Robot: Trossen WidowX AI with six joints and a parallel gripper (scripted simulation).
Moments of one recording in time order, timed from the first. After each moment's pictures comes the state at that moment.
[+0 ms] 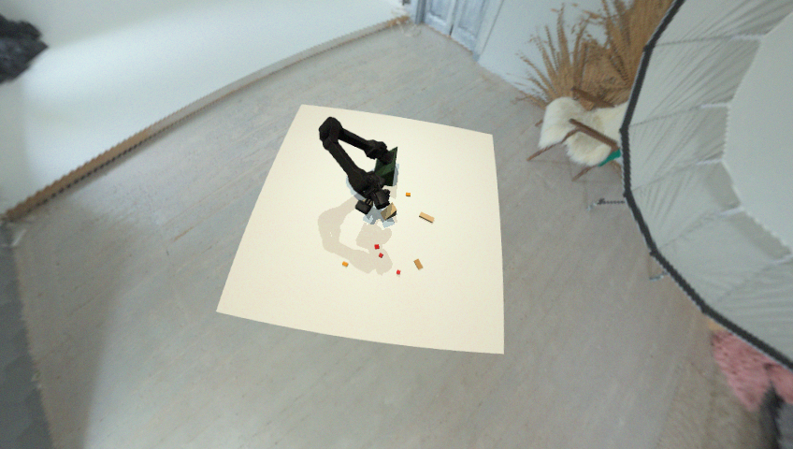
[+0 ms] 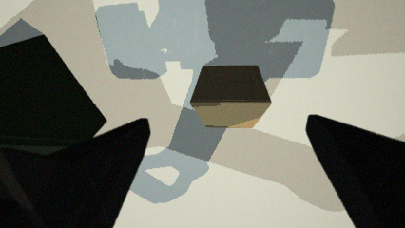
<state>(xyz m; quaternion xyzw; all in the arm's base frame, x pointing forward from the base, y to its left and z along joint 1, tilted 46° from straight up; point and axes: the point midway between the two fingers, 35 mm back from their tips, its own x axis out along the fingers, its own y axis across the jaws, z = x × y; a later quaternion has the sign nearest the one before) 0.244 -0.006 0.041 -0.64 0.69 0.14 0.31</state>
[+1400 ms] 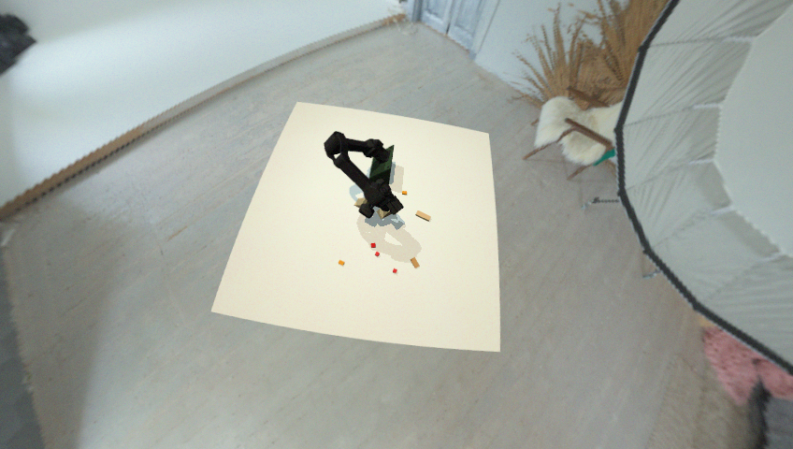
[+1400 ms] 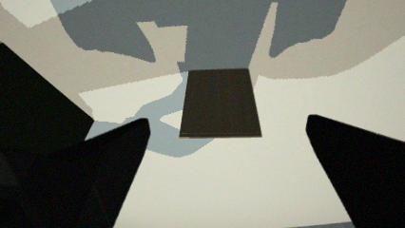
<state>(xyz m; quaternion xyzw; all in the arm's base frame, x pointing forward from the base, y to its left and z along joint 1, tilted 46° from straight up) 0.255 -0.003 0.015 -0.67 0.70 0.03 0.23</state>
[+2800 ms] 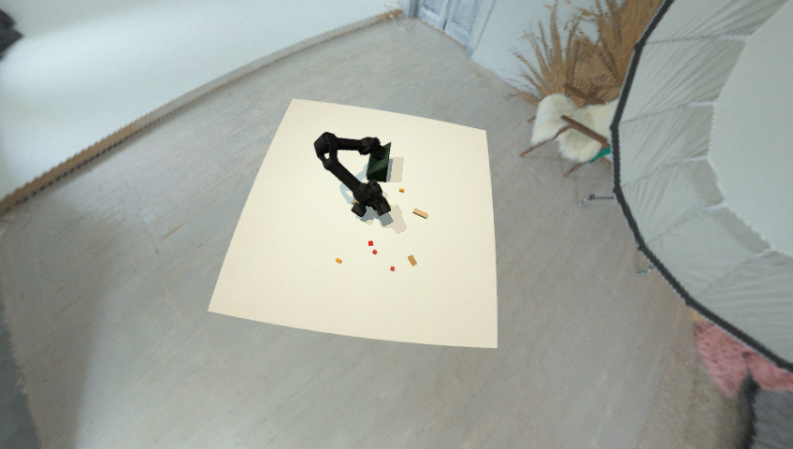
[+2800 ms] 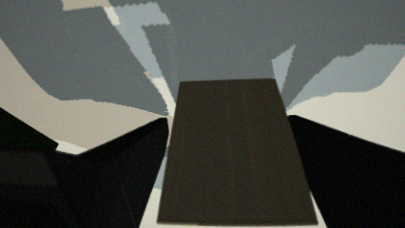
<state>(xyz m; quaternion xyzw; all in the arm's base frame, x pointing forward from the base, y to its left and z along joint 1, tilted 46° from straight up) 0.250 -0.060 -0.002 -0.67 0.71 0.02 0.22</state>
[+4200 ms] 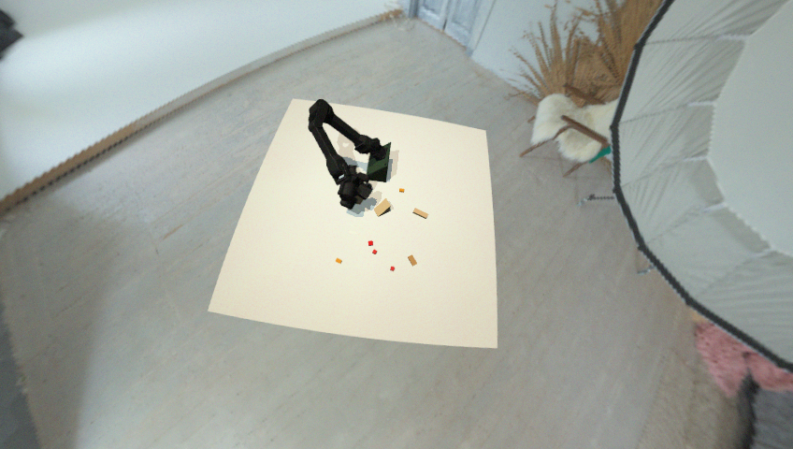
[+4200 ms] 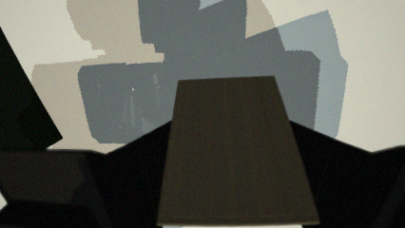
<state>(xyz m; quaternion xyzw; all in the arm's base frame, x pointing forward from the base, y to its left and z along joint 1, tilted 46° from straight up) 0.240 -0.065 0.036 -0.64 0.63 0.21 0.40</state>
